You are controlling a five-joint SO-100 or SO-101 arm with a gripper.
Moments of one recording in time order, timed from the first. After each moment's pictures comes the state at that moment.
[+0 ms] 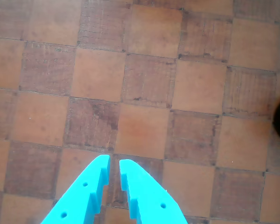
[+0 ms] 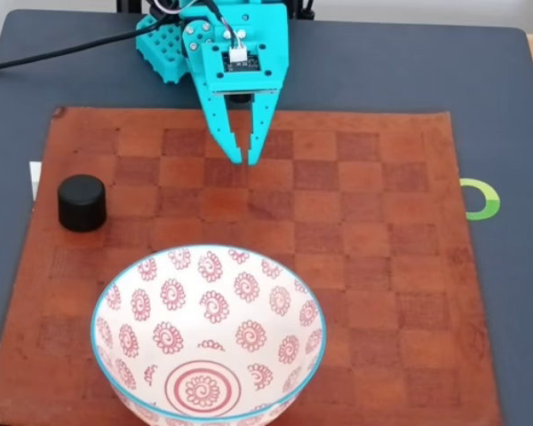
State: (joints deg) arm -9.2 194.2 183.1 69.5 91.8
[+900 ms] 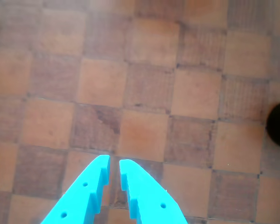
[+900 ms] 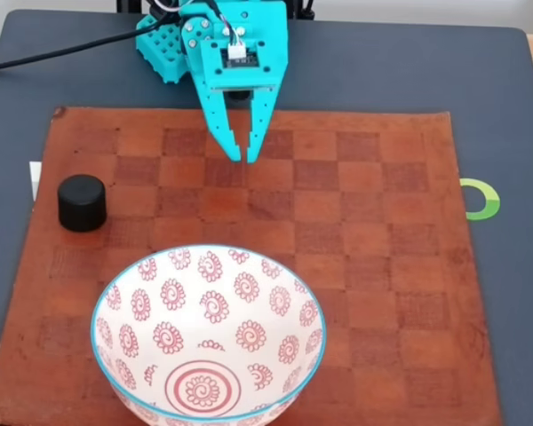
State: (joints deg) arm -9.7 194.2 181.4 69.7 92.0
